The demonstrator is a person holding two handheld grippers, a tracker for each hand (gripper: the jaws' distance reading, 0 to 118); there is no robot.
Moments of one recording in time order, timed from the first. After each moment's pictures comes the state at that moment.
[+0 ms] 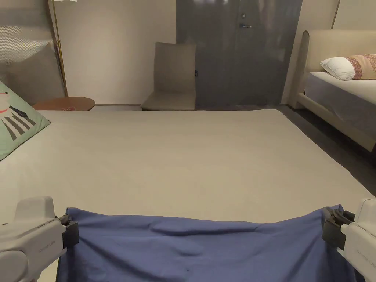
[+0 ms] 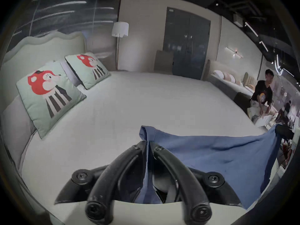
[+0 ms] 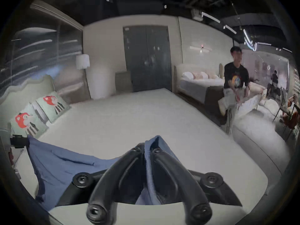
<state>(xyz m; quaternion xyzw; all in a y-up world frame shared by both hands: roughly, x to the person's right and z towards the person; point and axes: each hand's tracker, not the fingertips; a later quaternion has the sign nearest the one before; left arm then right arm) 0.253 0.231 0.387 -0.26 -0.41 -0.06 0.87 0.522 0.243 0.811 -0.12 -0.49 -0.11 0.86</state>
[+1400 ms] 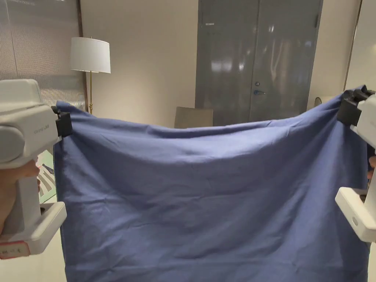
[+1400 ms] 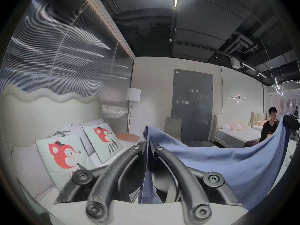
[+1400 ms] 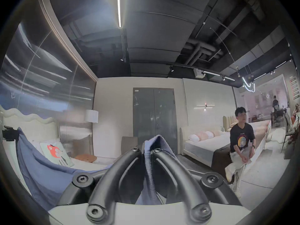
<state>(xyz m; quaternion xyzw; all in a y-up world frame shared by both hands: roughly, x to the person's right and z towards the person) 0.279 0.485 0.338 -0.02 -0.37 0.05 0.93 0.577 0.503 0.726 0.11 -0.48 0.03 0.87</state>
